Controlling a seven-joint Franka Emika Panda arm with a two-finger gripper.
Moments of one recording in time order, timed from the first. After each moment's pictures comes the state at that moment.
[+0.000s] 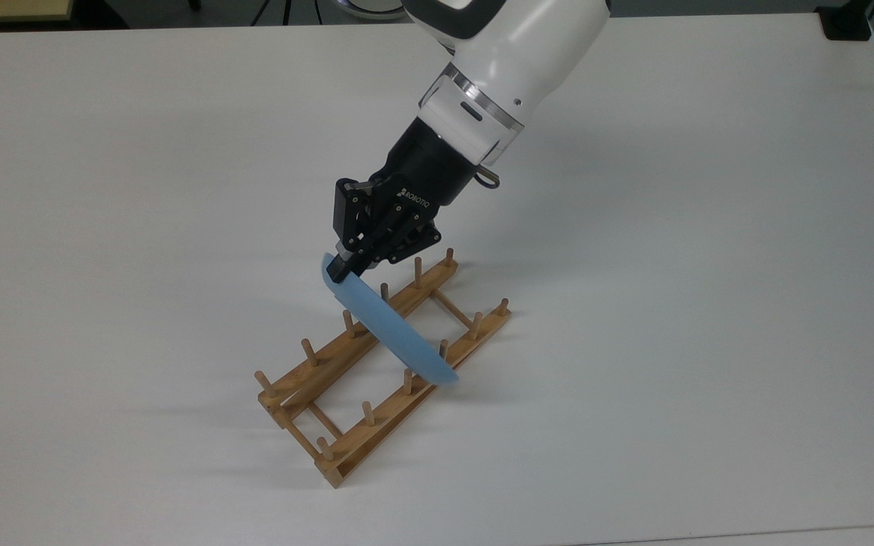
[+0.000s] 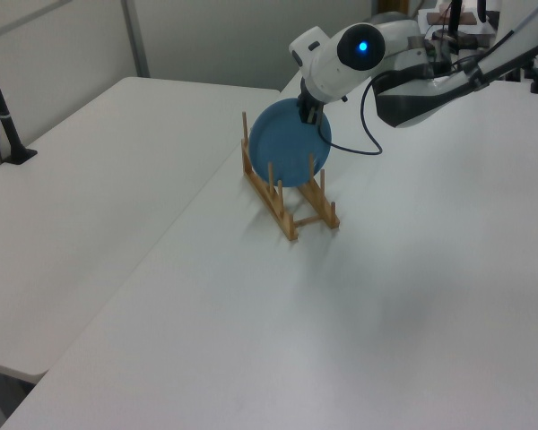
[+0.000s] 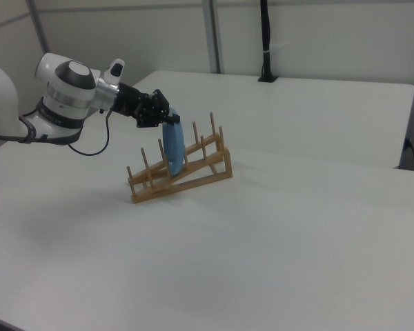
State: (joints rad) arm 0.39 0.38 -0.19 -1.60 -1.04 2.26 0.45
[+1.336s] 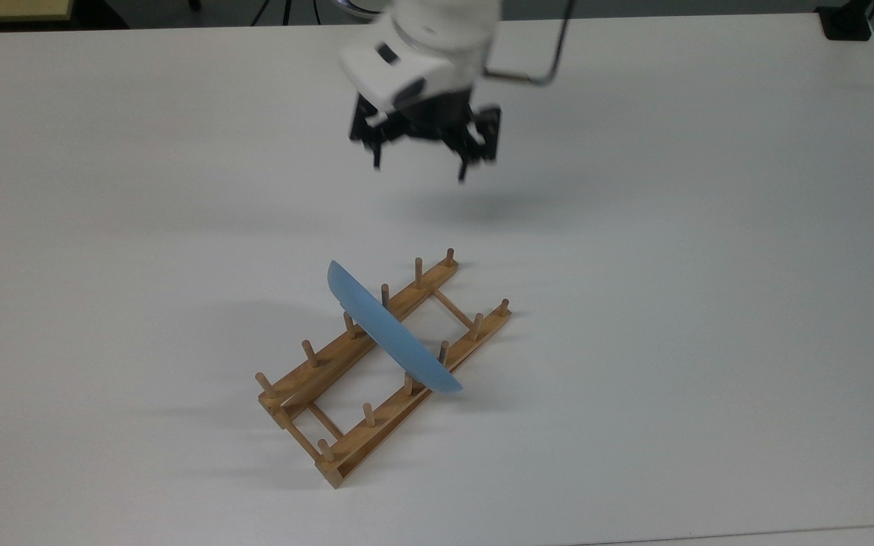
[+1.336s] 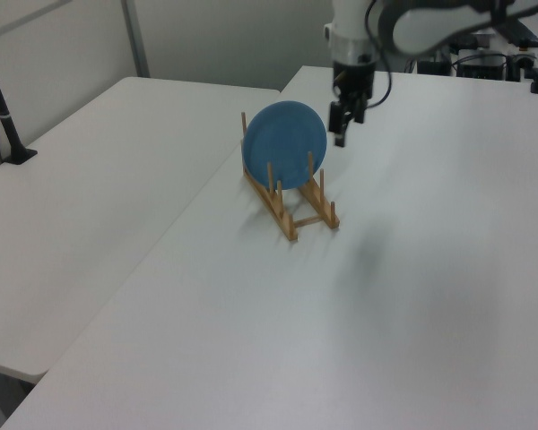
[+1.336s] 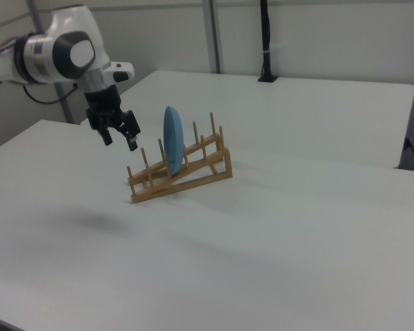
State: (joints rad) arm 0.22 0.22 -0.05 -1.59 -0.09 1.83 0.27
